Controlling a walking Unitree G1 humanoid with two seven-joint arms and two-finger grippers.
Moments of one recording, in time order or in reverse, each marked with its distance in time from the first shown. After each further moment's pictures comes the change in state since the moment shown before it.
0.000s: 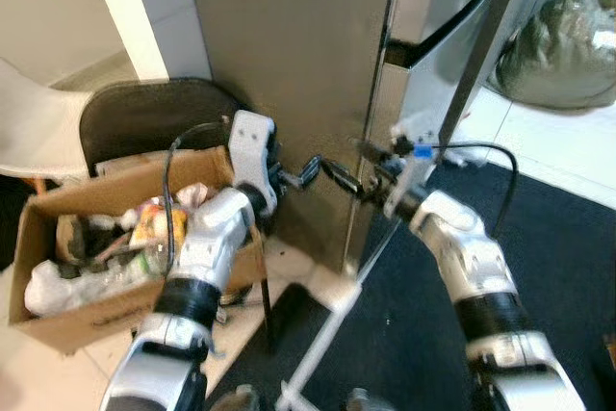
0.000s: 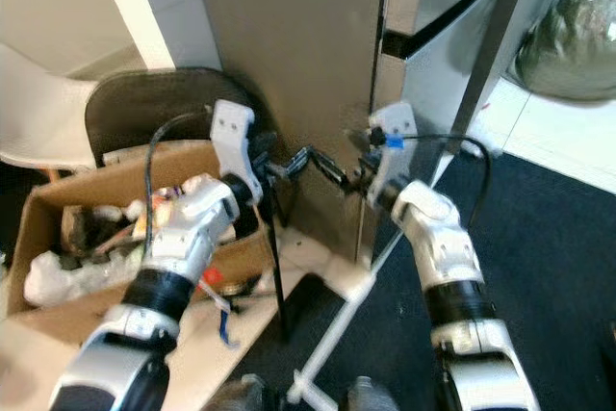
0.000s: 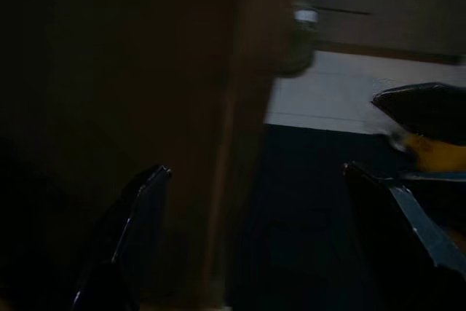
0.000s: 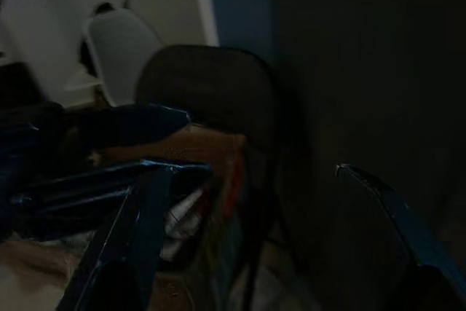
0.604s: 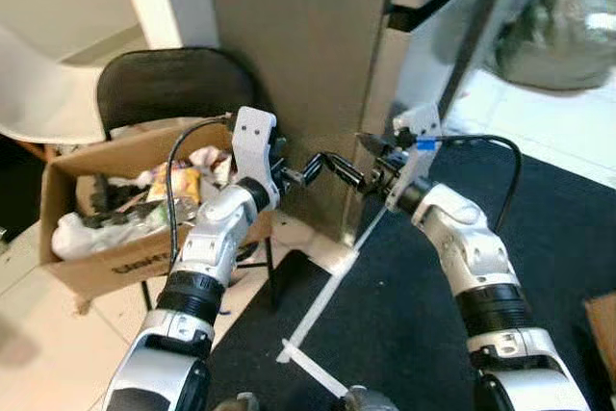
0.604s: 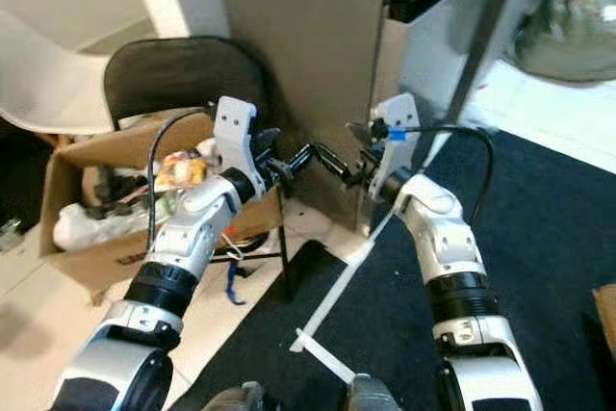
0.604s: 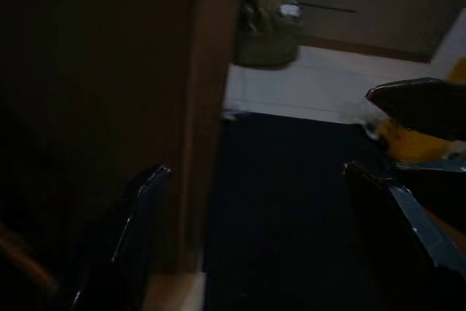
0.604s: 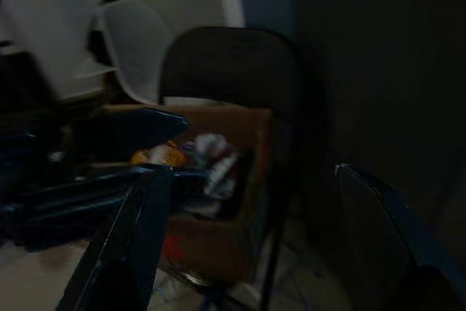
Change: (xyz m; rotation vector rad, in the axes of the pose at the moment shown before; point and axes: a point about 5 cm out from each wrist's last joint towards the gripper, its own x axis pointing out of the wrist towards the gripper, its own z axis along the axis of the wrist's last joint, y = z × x) left arm 0.001 -0.001 -0.001 -0.008 0.007 -0.006; right arm -0.001 -0.002 0.001 0.005 -0.004 -0.010
